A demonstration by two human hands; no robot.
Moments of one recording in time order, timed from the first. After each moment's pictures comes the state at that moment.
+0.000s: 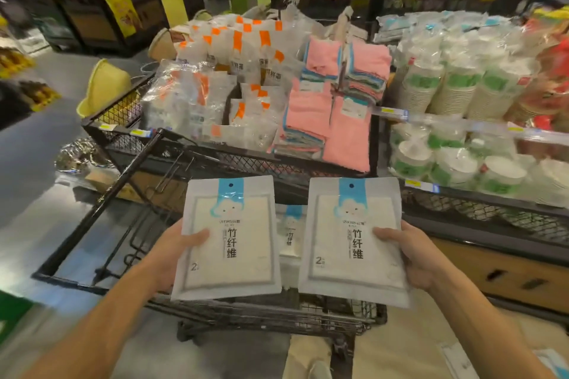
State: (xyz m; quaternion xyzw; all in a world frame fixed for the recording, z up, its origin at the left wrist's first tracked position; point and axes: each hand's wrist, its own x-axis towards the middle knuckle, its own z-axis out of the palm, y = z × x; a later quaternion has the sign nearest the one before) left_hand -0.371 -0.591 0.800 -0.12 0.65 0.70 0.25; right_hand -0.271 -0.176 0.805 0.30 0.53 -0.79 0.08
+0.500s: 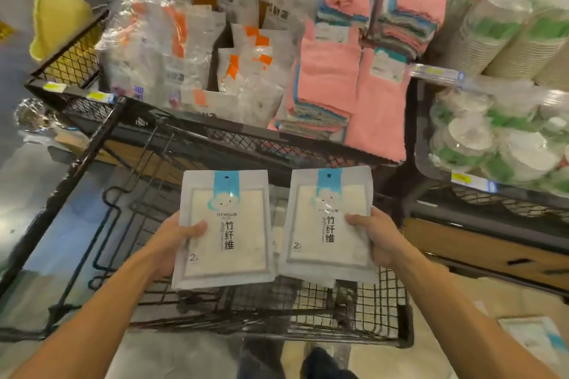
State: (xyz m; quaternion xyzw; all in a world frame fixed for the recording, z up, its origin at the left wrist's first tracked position) left_hand -0.511 -0.595 0.701 -0.23 0.67 0.64 0.30; right_hand -0.434 -0.208 0.689 0.37 0.53 -0.75 0.15
